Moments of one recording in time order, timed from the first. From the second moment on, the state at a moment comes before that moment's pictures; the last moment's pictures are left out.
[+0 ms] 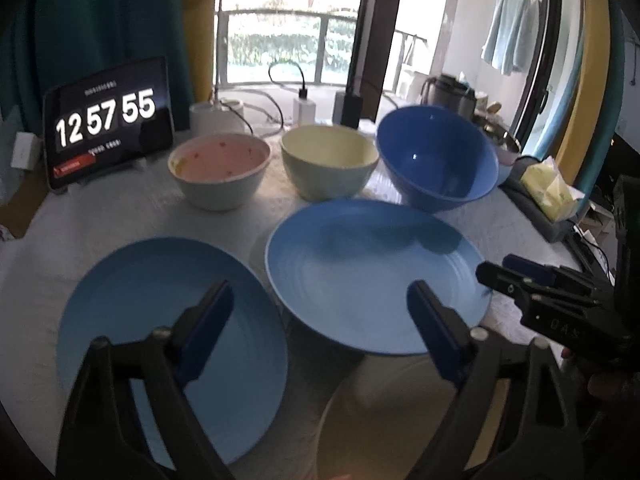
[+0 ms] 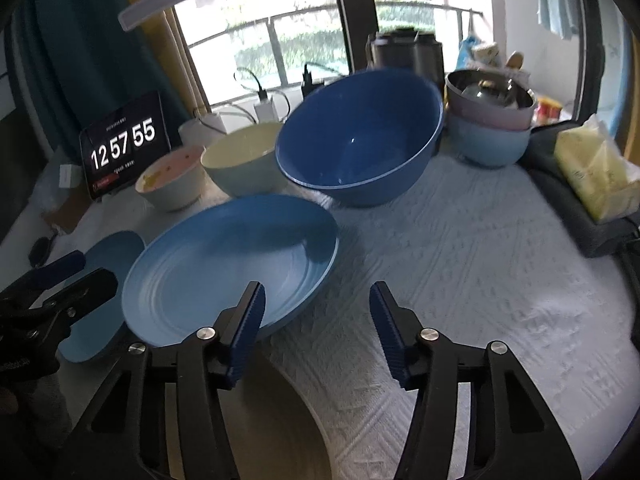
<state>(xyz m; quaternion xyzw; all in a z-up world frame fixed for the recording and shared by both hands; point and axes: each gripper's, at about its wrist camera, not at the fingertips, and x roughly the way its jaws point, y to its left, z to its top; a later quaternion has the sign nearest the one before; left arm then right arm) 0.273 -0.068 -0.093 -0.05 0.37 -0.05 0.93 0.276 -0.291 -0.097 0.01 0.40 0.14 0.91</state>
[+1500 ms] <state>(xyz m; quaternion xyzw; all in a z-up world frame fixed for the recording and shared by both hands) 0.235 -0.060 -0.088 -0.09 0.38 -0.07 0.92 0.242 -0.275 -0.076 0.00 0.39 0.14 0.91</state>
